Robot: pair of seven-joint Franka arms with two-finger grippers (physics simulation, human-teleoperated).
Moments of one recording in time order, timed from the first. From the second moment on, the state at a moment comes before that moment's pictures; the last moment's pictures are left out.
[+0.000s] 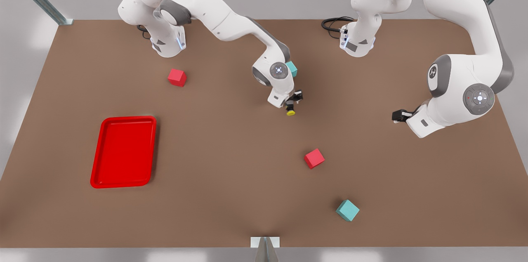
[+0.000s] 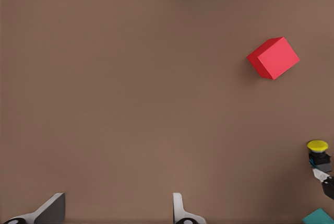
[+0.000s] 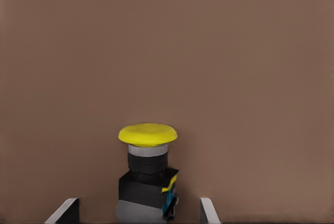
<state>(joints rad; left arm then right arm) -0.01 0.25 -0.04 -1.52 0.05 1.57 0.13 1.00 0.79 0.02 -1.49 0.21 2.45 0.74</state>
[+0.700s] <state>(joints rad) -0.81 0.35 -0.01 -2.18 0.04 2.45 -0.78 -0.03 0.19 0.04 -1.53 -0.07 1.41 0.25</state>
